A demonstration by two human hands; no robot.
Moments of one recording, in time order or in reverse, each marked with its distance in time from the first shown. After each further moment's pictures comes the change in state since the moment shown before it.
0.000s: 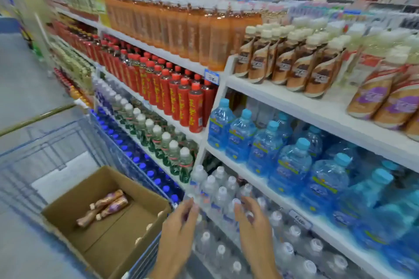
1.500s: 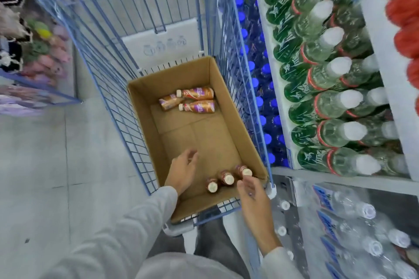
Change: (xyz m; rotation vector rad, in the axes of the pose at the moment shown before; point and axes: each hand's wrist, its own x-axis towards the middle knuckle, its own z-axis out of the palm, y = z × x) left_hand 0.209 -0.297 -0.205 0.038 0.228 -0.762; right_hand 0.106 0.078 0.371 -0.427 -0.738 0.422
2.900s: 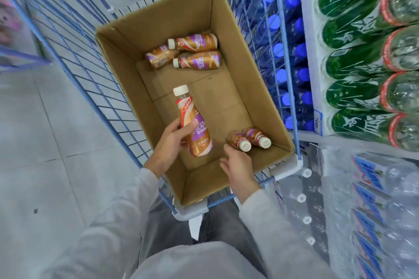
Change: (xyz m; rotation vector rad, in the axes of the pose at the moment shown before) left_hand 0.044 -0.045 -0.028 -0.614 -0.307 -0.153; right_hand 0.071 0.017 0.109 0.470 0.082 0.673
